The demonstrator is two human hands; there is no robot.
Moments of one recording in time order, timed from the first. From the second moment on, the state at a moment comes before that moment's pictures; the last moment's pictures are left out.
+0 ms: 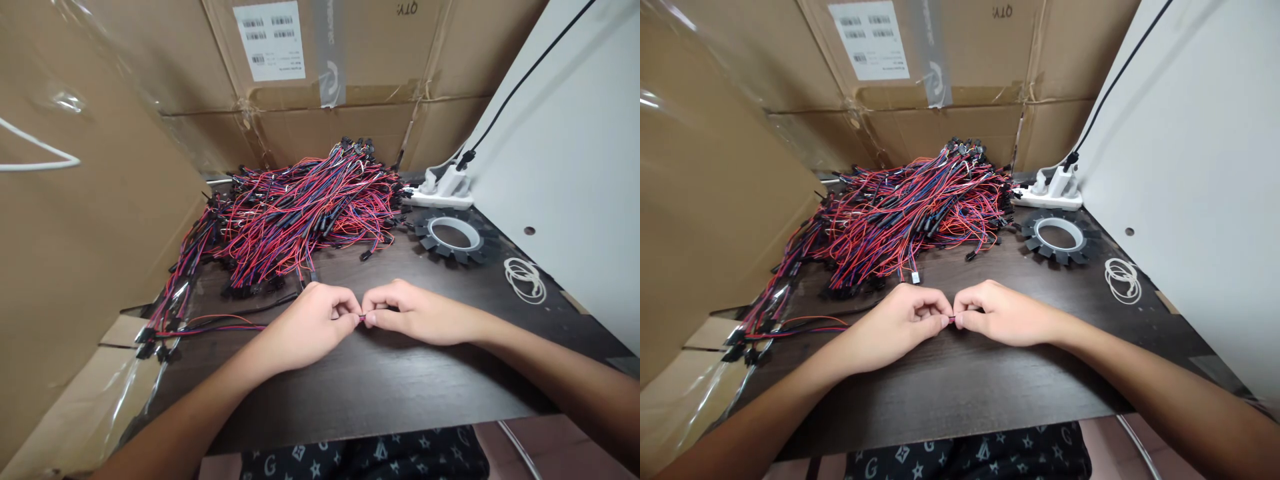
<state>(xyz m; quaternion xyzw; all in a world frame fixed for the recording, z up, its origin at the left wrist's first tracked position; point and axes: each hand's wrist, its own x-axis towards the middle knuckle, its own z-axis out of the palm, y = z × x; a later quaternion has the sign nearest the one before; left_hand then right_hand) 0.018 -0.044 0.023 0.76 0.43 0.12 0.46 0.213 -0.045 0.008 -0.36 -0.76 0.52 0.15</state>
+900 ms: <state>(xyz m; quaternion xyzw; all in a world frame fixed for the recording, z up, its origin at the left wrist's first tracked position) 0.015 -0.040 0.024 0.77 0.44 0.10 0.46 0.216 -0.043 0.013 -0.36 -0.68 0.63 0.11</state>
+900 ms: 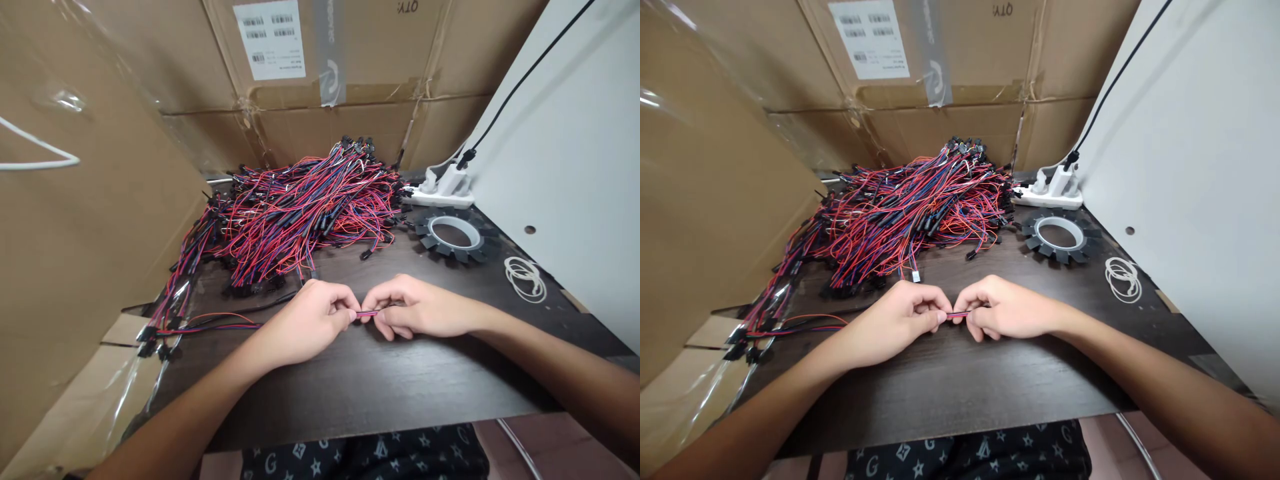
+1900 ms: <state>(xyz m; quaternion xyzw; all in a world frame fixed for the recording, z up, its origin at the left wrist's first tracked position) 0.015 -0.040 0.027 0.77 0.44 0.10 0.45 0.217 -0.041 0.009 -0.38 -0.61 0.68 0.14</state>
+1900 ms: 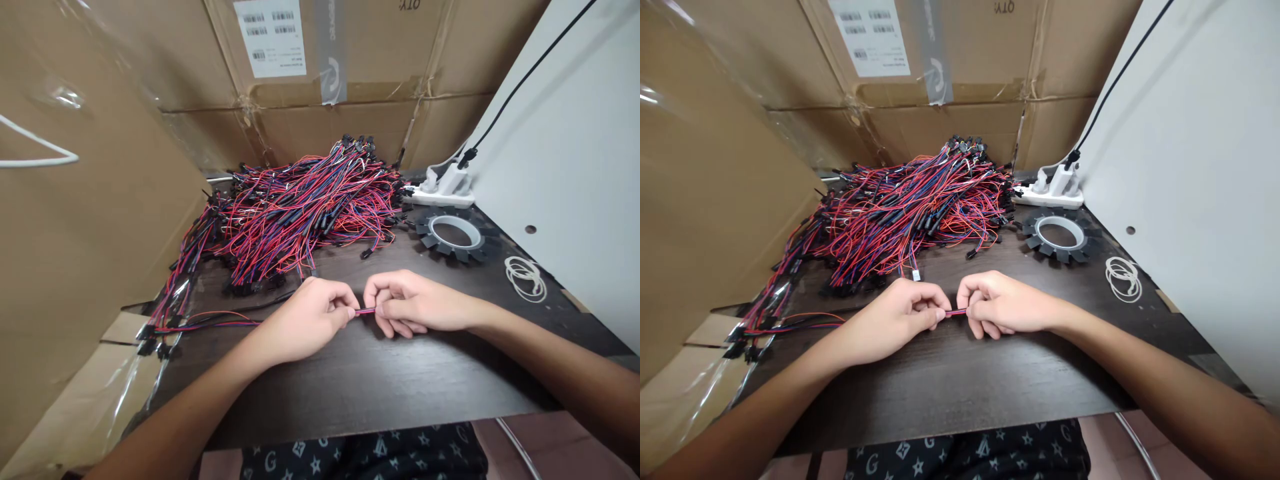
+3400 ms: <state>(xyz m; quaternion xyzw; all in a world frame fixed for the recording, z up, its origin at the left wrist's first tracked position) 0.015 -0.041 0.029 0.78 0.43 0.08 0.45 0.217 -0.040 0.010 -0.37 -0.64 0.66 0.15</state>
